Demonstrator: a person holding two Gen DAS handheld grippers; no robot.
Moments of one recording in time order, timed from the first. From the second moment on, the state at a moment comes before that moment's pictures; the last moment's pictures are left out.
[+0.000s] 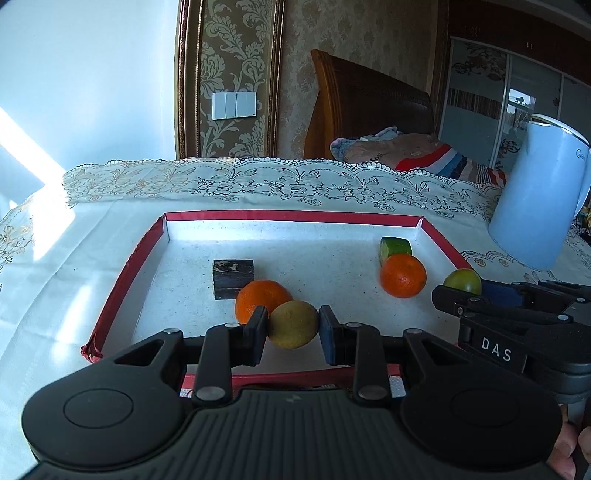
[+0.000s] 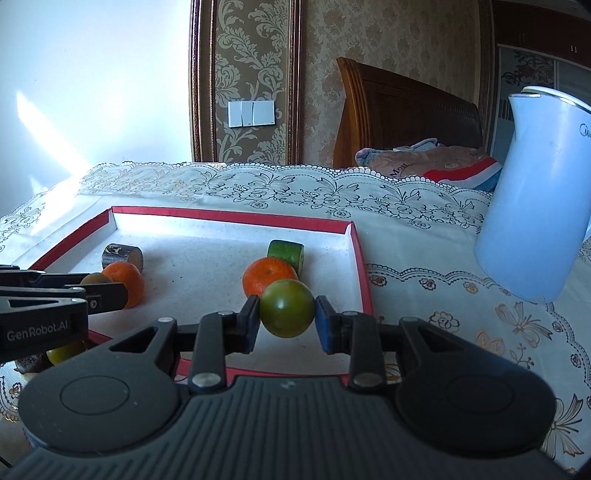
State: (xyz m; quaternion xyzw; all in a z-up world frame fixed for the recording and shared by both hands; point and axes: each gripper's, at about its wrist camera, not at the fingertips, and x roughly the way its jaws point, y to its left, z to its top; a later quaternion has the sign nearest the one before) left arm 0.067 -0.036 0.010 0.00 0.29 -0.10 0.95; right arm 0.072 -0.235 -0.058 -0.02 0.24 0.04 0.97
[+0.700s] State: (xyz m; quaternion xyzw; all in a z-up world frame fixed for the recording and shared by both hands) left arm 0.075 -0.044 0.000 0.03 0.29 -0.07 0.95; right arm 0.092 -0.235 -0.069 -0.02 0.27 0.03 0.96
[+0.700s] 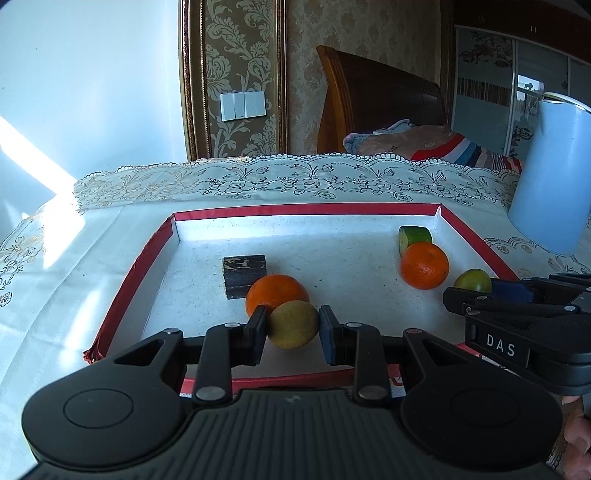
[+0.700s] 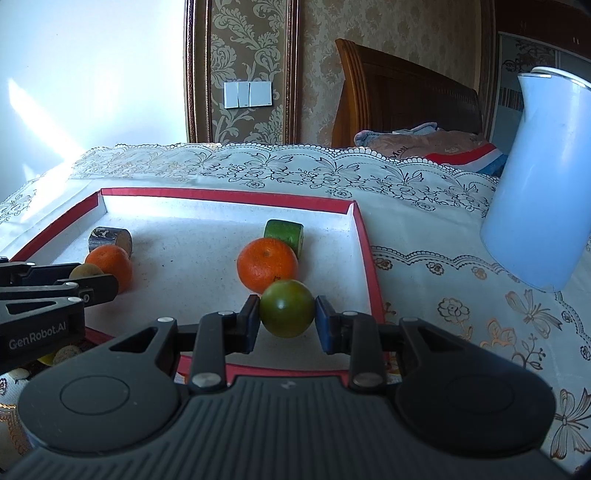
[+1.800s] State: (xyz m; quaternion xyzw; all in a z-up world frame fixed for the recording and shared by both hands) left arm 0.122 -0.044 -0.013 0.04 0.32 -0.01 0.95; right arm 0.139 -0.237 -0.076 -0.02 0.28 -0.01 0.96
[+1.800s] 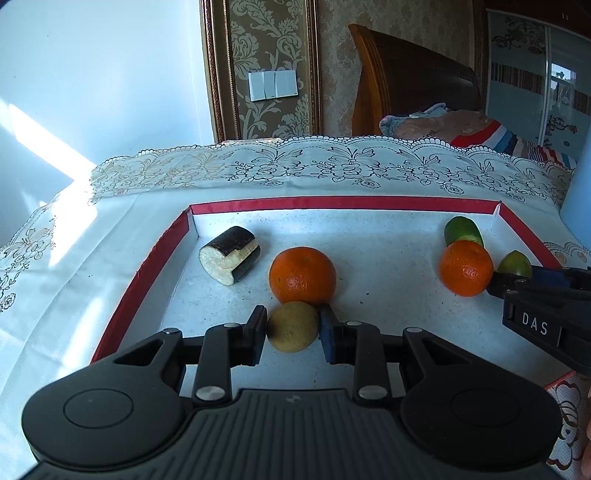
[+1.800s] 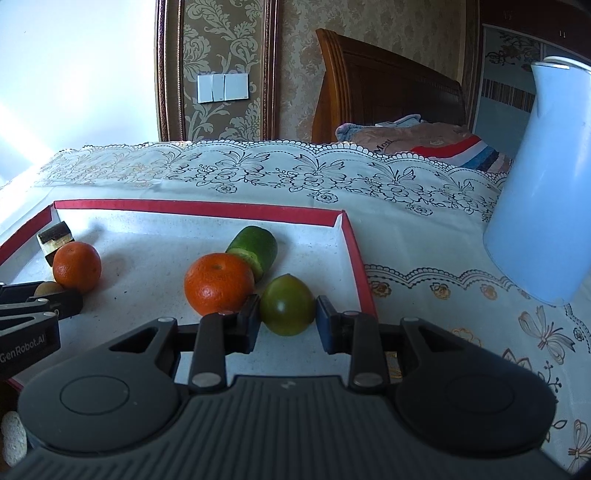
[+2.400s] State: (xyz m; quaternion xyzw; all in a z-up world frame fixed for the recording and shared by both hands) left arm 0.118 -0.044 -0.013 0.04 0.32 -0.02 0.95; right arm 0.138 -0.238 -0.075 -0.01 0.28 0.00 0.96
